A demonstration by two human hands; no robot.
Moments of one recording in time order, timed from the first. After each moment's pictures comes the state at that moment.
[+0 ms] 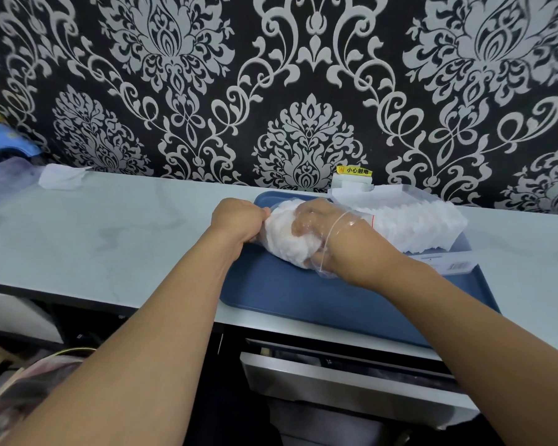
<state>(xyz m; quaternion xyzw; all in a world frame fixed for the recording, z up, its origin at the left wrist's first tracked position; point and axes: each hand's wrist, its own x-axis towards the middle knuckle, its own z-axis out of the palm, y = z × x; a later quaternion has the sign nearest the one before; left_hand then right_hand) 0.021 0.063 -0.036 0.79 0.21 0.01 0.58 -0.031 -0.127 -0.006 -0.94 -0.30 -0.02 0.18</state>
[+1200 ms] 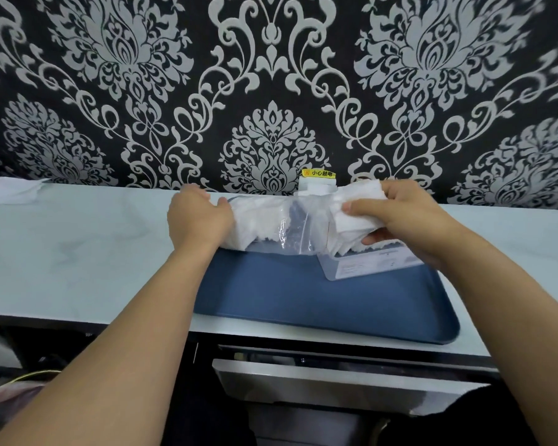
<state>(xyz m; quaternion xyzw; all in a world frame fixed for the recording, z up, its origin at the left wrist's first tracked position) 0.003 0.046 -0.010 0.88 0.20 0.20 0.39 -0.039 -0.226 0.033 -0.80 -0.03 0.04 0.60</state>
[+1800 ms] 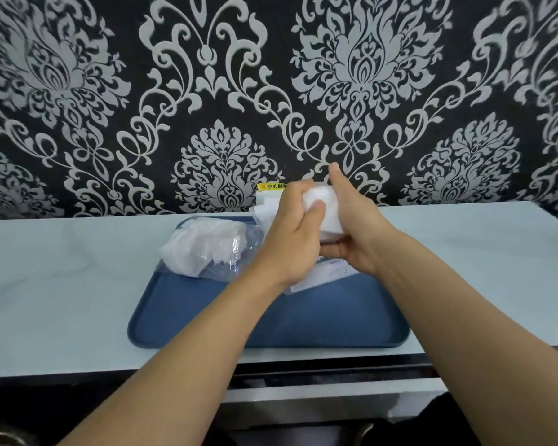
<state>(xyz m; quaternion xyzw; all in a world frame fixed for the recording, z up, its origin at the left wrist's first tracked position) -0.044 -0.112 0.017 0.76 -0.17 0.02 0.62 -0.042 -0.223 0.040 -0.63 0.14 0.07 0.76</state>
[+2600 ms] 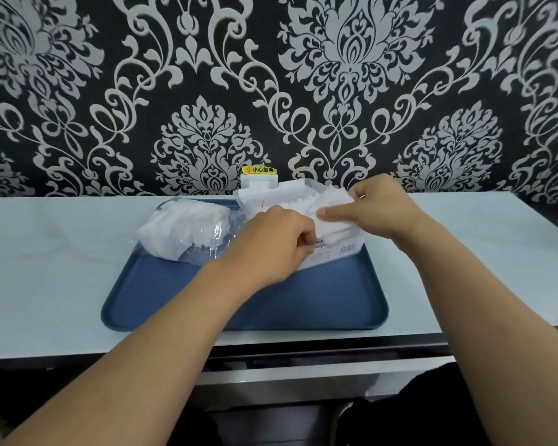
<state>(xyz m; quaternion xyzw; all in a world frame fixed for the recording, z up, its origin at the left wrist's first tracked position) -0.039 -0.101 -0.002 0.93 -0.28 0.05 0.22 -0.033 -0.289 0.025 -0.90 0.10 -0.03 0.42</state>
